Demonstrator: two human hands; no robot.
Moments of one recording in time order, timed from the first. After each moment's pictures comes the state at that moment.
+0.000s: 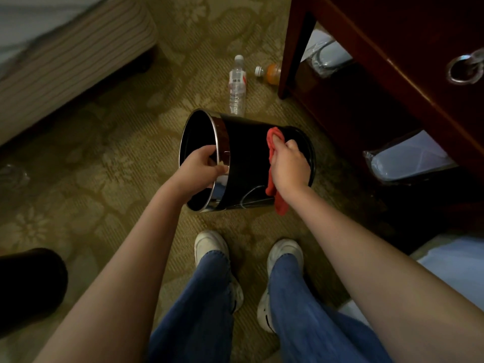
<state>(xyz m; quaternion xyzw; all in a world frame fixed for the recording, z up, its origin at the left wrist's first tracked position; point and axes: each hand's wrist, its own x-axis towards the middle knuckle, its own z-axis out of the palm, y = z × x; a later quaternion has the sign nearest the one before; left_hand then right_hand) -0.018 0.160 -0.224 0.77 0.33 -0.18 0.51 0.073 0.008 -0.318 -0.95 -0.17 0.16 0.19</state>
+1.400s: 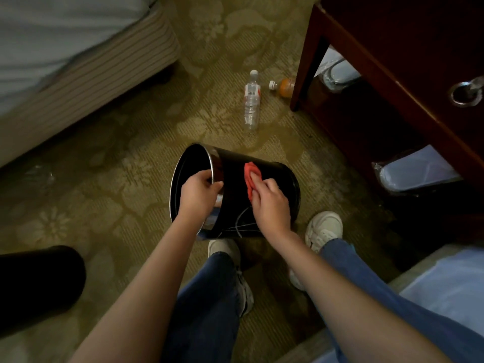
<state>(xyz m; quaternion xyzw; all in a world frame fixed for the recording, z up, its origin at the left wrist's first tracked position) -0.064 0.164 -0.227 0.79 0.44 -0.05 0.42 -0.020 0.030 -0.316 -0.90 -0.23 0.15 0.33</state>
